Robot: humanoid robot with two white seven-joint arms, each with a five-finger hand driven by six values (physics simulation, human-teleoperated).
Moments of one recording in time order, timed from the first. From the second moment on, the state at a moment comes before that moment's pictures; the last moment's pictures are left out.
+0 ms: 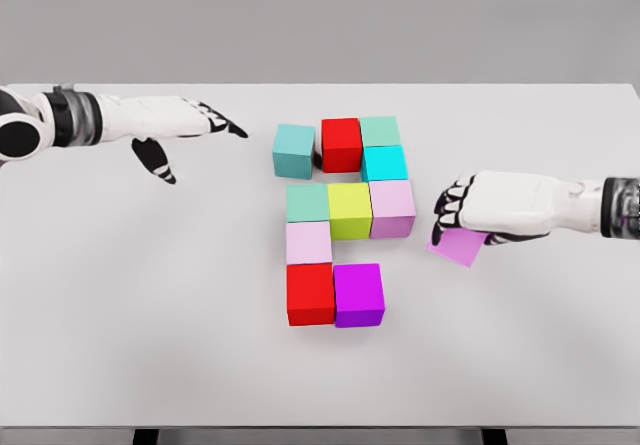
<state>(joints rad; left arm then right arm) -0.97 0.75 -0.97 -1.31 -0.25 -0.38 -0.61 -0.51 -0.97 0.58 -1.76 0.34 -0.61 0.61</state>
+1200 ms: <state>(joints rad) -0.95 0.59 -0.97 -1.11 -0.52 -0.57 -0.61 -0.47 -1.01 0.59 -1.76 0.28 -0.61 0.61</state>
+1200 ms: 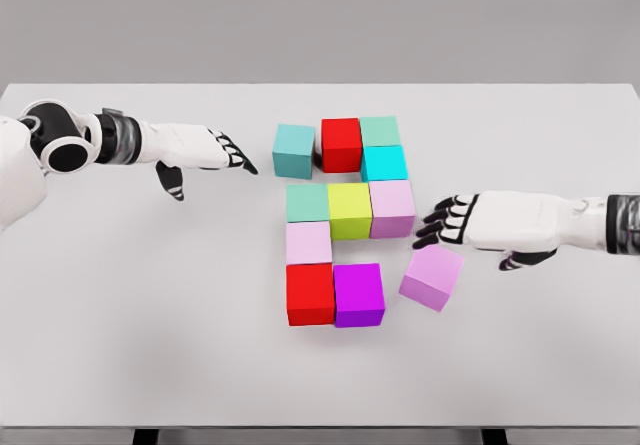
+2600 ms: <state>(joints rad) -0.99 0.44 -0.97 -1.02 -0.59 -0.57 -0.61 -0.42 -1.01 0.50 -1.71 0.45 -0.61 0.61</state>
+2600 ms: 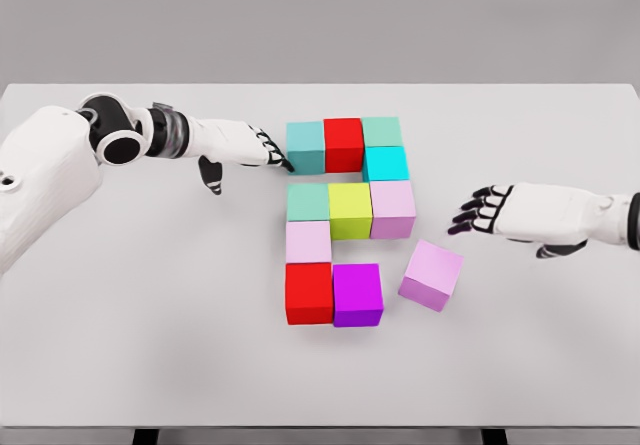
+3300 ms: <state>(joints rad) -0.93 0.70 -0.67 -1.08 -0.47 -0.61 -0.61 -0.42 -0.99 0.58 -1.71 0.53 -0.61 0.61</state>
